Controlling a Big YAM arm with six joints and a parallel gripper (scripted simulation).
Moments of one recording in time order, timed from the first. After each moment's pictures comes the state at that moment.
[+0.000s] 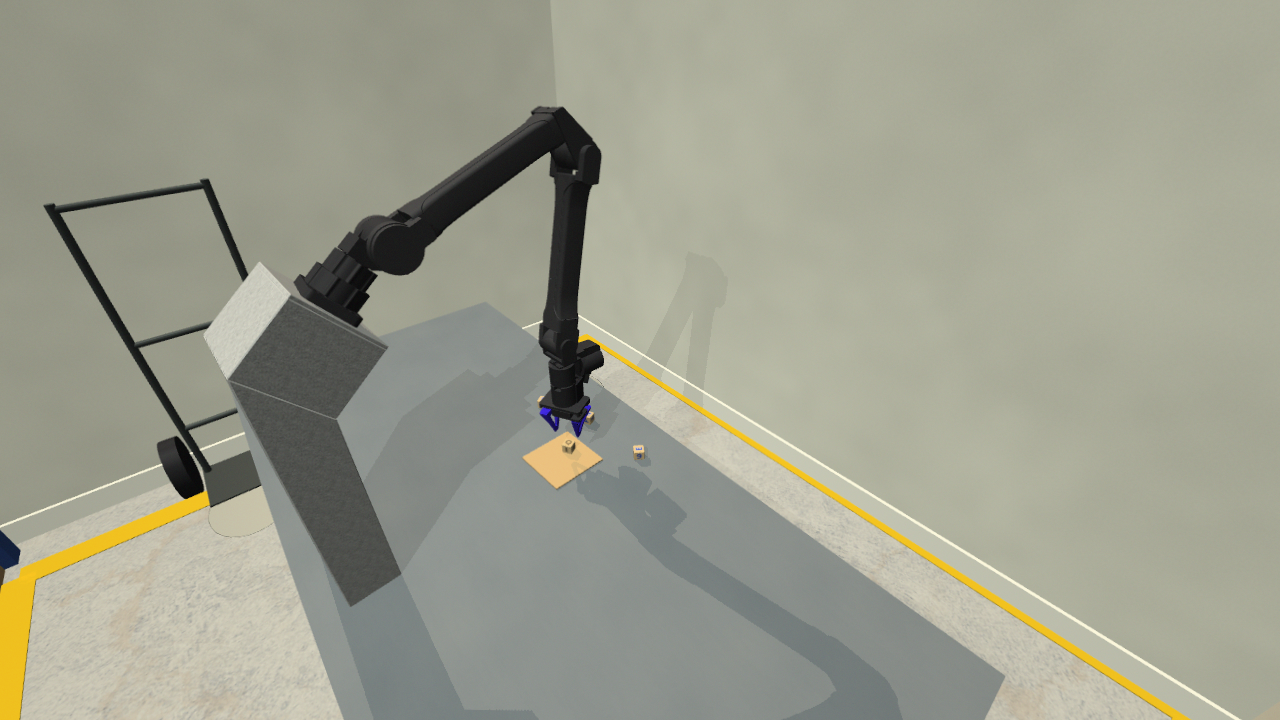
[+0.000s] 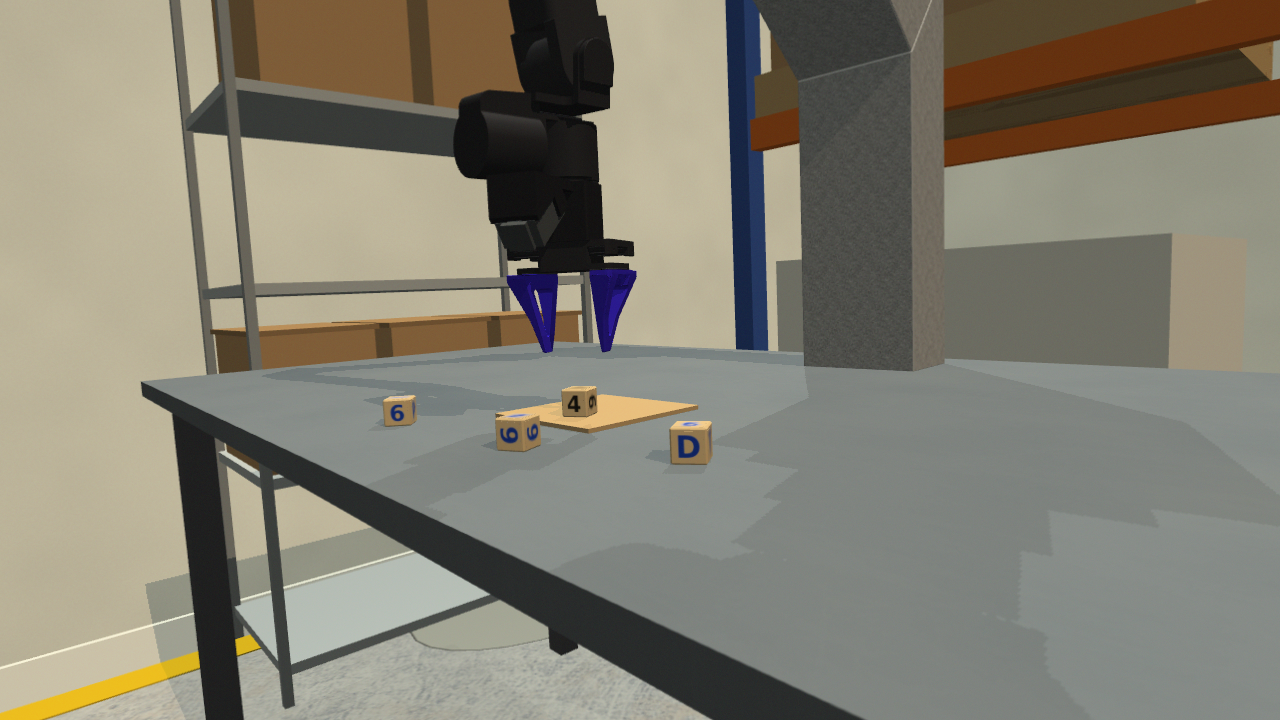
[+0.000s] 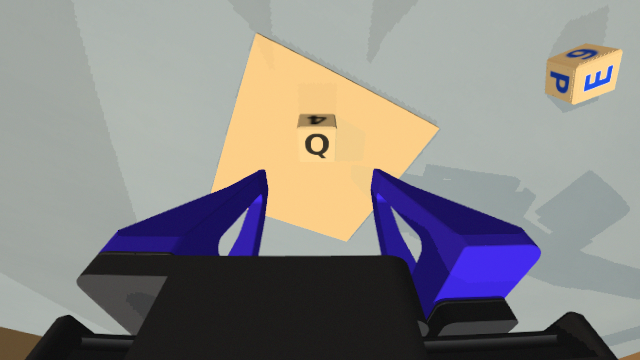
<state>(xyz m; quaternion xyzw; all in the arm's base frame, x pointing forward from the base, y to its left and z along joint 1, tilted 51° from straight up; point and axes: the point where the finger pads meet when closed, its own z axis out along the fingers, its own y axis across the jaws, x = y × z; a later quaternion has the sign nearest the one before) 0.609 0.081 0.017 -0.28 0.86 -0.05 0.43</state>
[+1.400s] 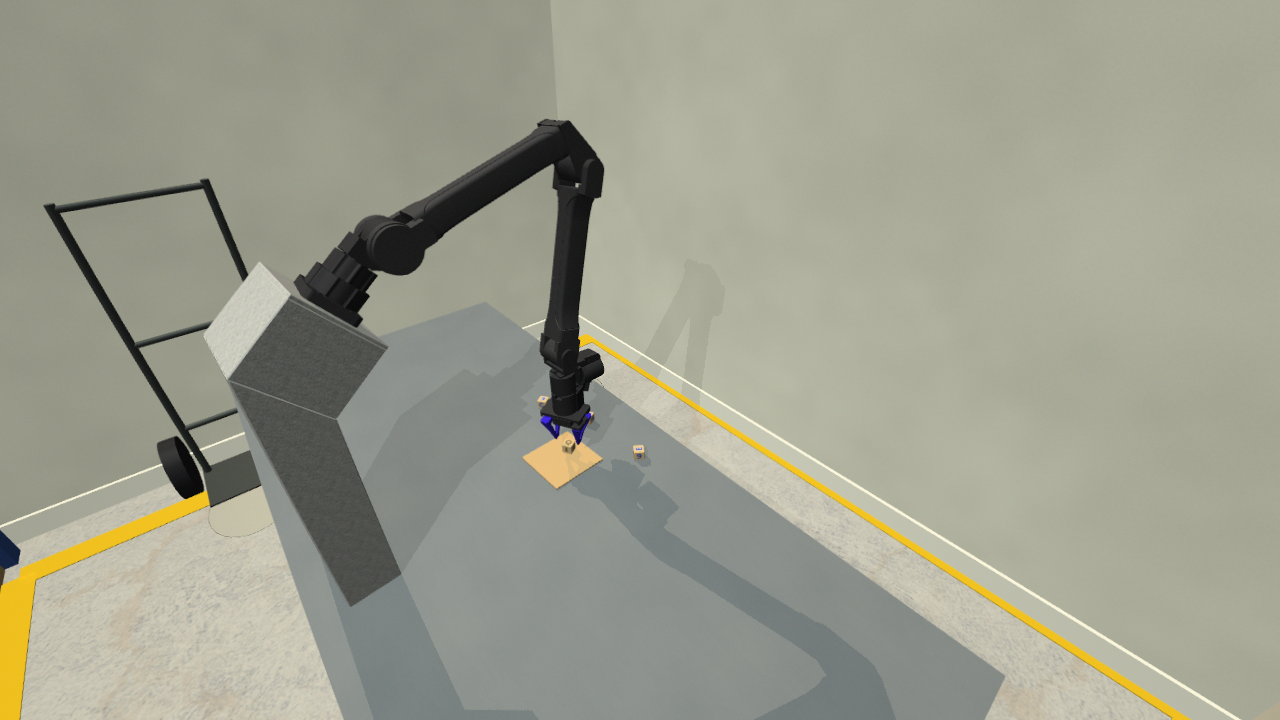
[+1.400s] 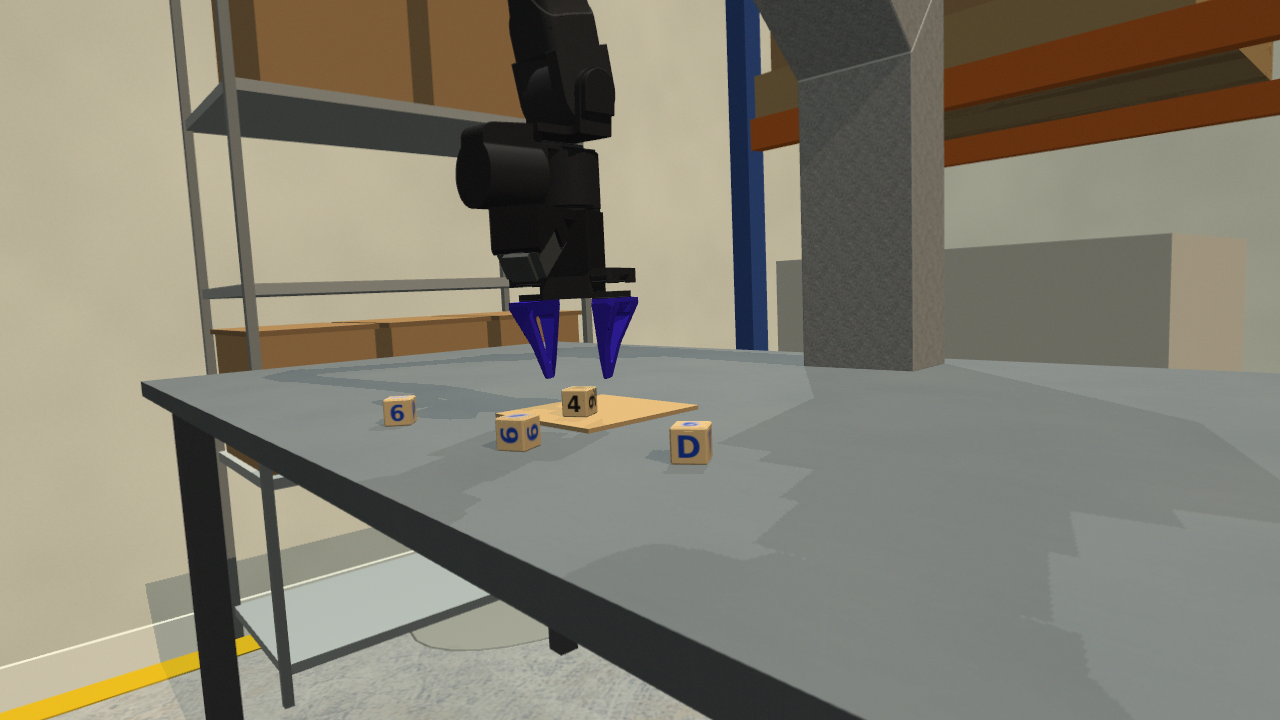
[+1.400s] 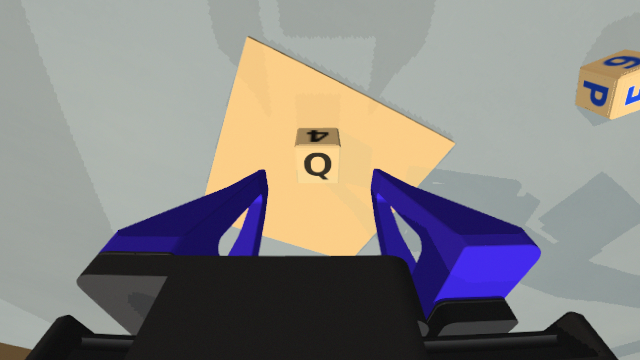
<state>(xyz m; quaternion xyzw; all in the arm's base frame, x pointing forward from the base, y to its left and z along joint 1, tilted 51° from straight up) 0.627 0.085 0.002 -0.28 0.86 -0.05 0.43</state>
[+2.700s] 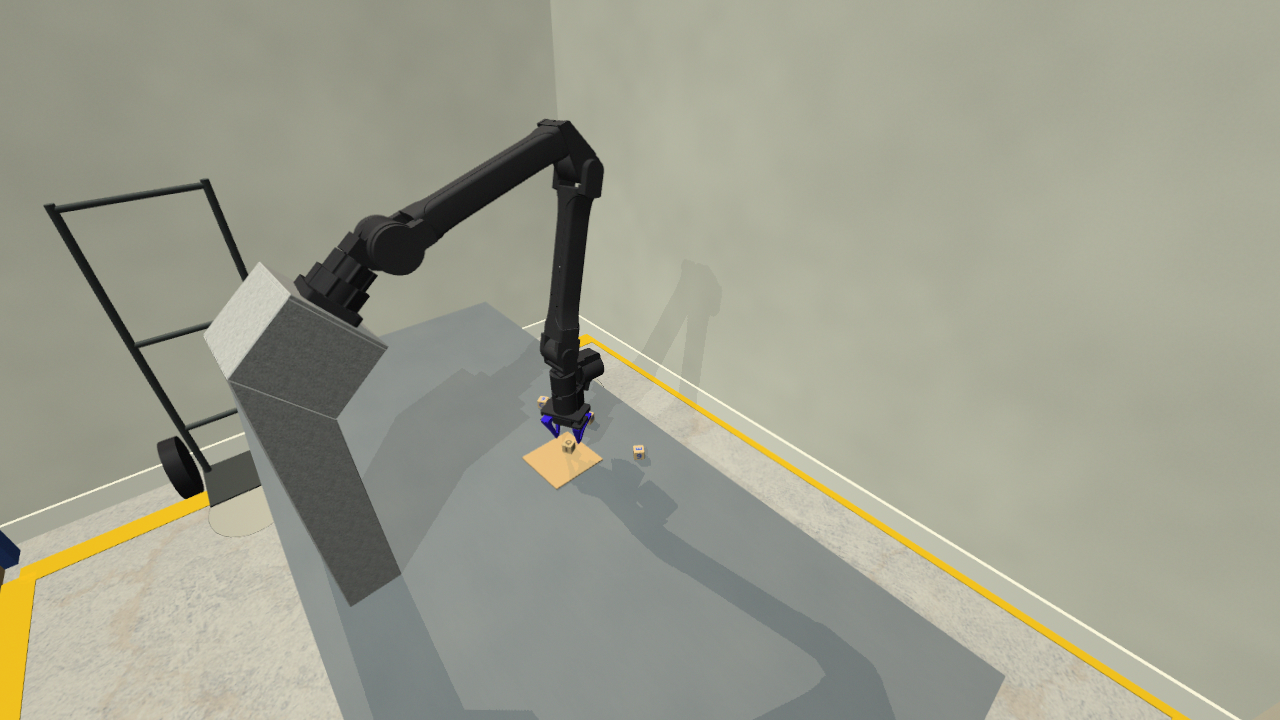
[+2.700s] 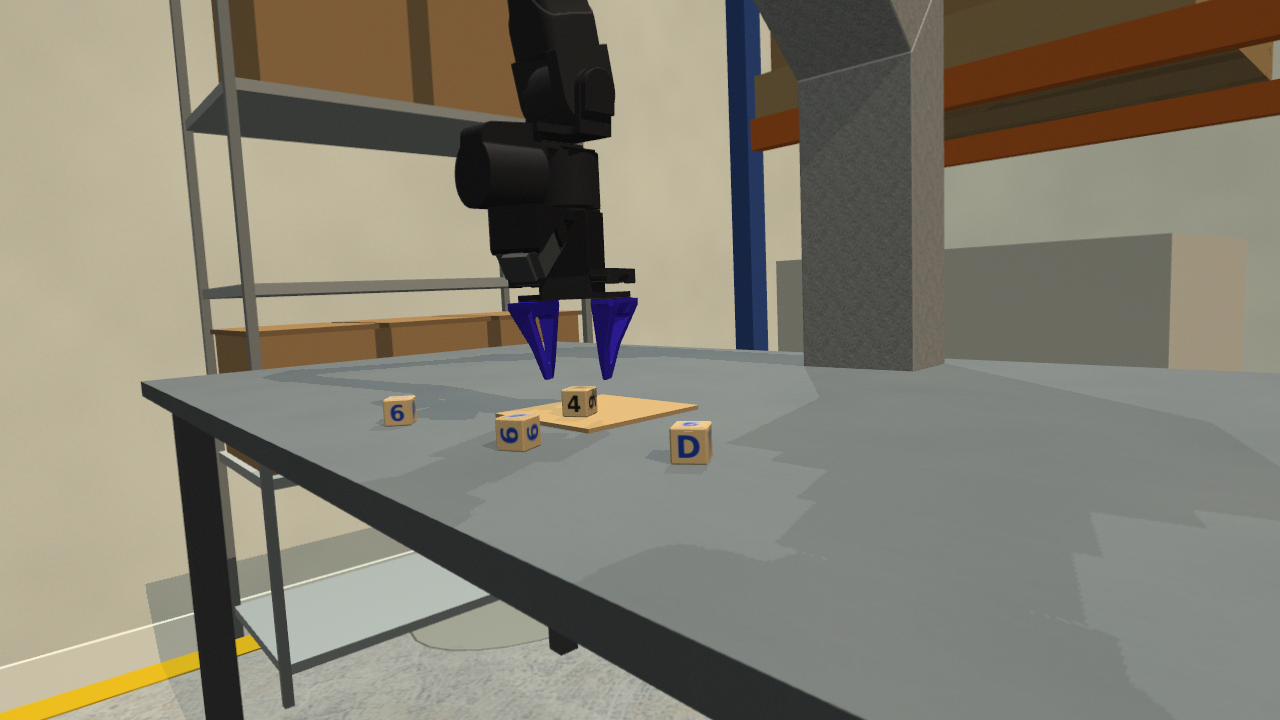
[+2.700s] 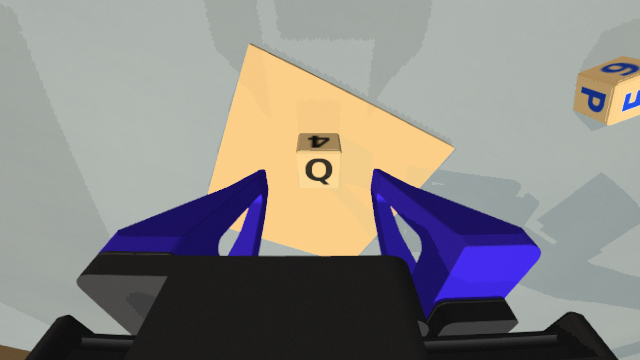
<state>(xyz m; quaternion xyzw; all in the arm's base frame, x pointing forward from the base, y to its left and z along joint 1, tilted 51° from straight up) 0.629 0.087 0.003 -0.28 0.86 -0.05 0.43</state>
